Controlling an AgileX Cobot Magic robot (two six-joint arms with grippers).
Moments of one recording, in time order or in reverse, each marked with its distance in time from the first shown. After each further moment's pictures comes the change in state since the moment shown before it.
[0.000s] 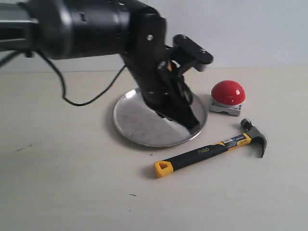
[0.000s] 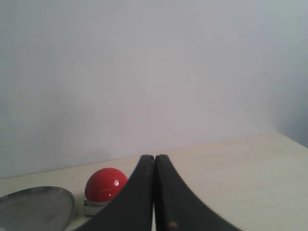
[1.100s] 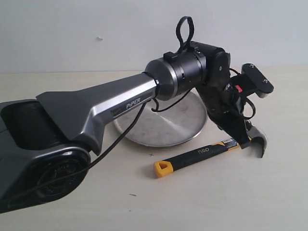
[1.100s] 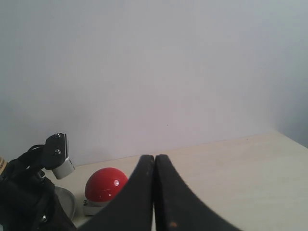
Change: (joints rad) left arm -0.048 0.588 -0.767 -0.230 0.099 0.382; right arm 0.000 0.000 0.000 0.000 0.000 0.000
